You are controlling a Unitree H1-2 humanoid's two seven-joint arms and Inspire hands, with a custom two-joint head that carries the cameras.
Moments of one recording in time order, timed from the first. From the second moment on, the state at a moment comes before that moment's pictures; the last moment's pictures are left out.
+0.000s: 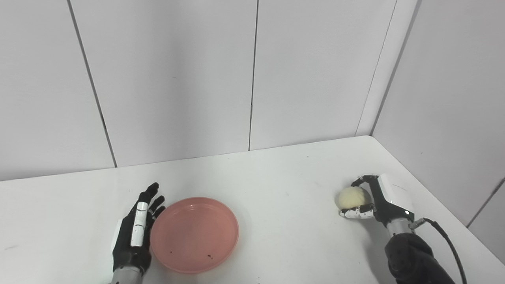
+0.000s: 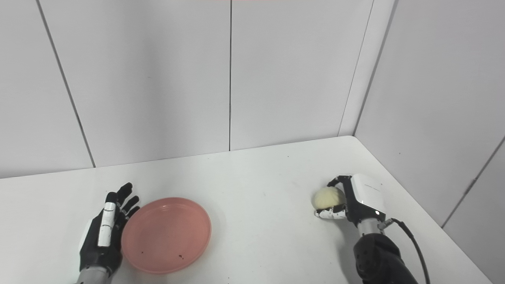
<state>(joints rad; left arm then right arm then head) -0.39 -0.12 0.02 0.34 -0.15 -0.01 -0.05 -0.21 -0.56 -0.01 0.07 -0.58 0.30 -0.16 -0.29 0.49</state>
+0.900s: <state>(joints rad) -0.41 -0.15 -0.03 0.40 -0.10 -0.06 -0.04 -0.33 -0.39 0.16 -0.09 -0.68 0.29 -0.01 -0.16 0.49</state>
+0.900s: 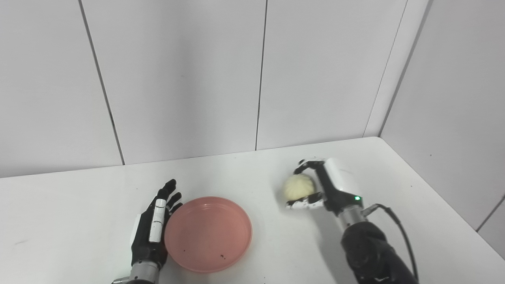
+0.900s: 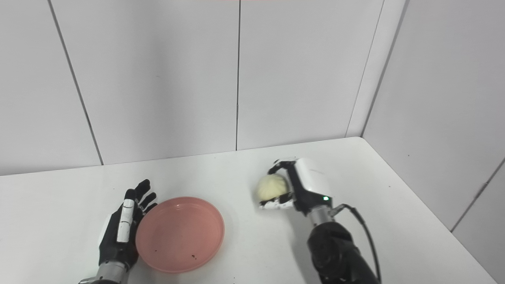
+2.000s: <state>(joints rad) -0.43 -0.20 -0.06 0.47 -0.01 -0.13 0.04 -0.37 -0.25 0.30 -0.01 -0.71 0.22 0.07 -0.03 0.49</state>
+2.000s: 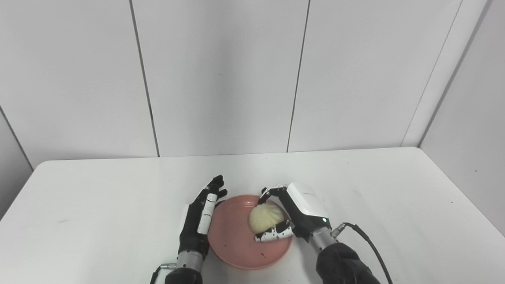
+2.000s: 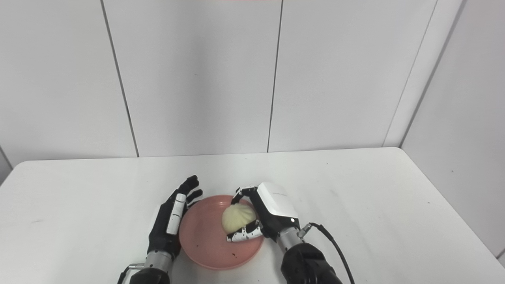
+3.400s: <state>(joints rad) -0.44 -0.21 -0.07 0.50 0.01 -0.14 0.06 -0.37 -0.21 0.26 0.23 -0.53 -0.04 -0.08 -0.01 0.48</state>
